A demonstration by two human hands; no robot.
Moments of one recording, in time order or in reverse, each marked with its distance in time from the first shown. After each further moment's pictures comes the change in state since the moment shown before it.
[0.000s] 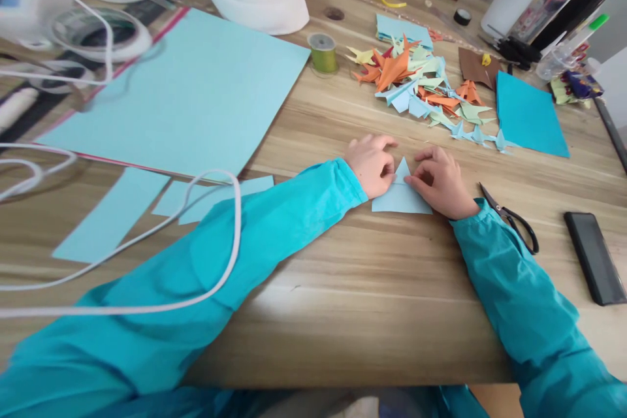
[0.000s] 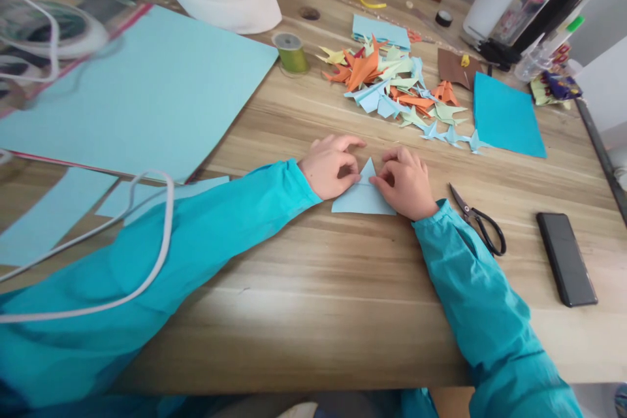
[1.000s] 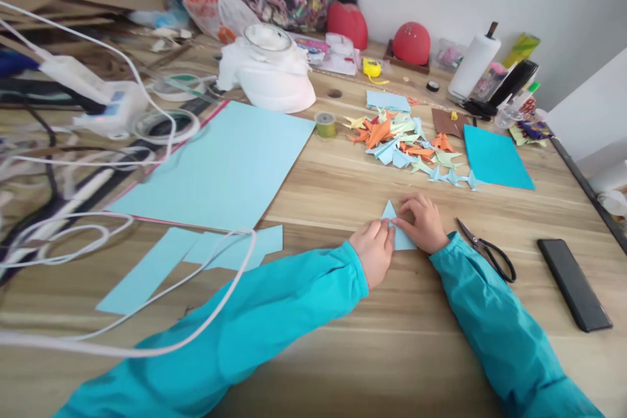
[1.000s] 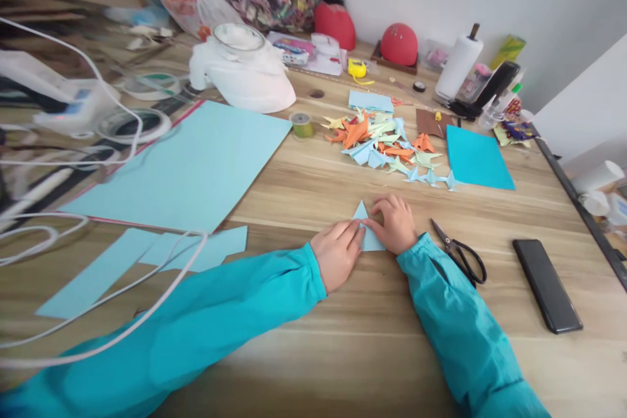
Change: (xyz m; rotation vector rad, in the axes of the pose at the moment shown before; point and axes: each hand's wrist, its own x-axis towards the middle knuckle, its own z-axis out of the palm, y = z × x) left_hand -0.053 0.028 0.047 0.404 0.214 0.322; right_hand -0.005 0.010 0.010 0.054 0.087 -0.026
